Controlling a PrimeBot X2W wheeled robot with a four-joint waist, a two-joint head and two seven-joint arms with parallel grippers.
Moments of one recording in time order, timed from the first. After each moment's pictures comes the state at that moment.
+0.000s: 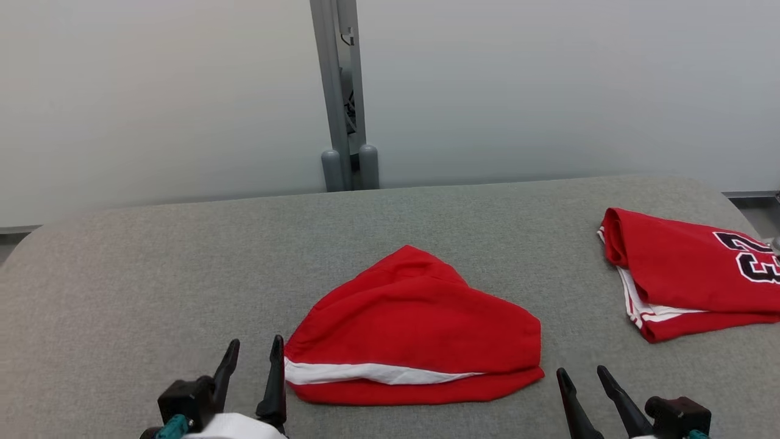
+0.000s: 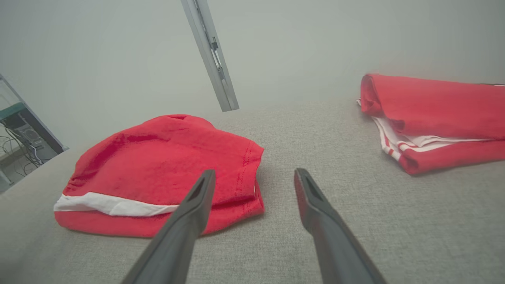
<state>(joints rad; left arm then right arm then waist) -0.04 0.07 -0.25 0.39 -0.44 0.07 -0.26 0.03 -0.05 0.18 0.40 0.34 0.13 -0.26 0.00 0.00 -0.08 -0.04</state>
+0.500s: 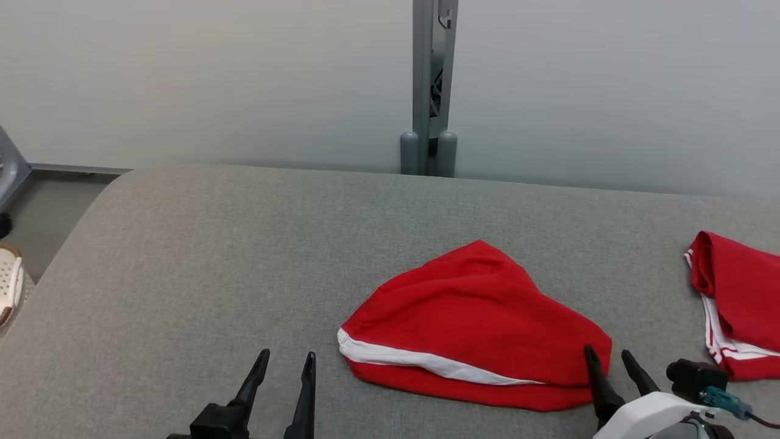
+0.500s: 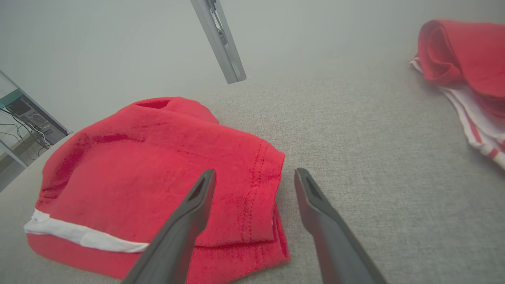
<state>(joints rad) 0.08 0.05 -0.27 0.23 -0.27 0.05 -0.26 -0.18 -0.09 0.20 0.73 0.51 0.13 -0.26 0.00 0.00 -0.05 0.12</state>
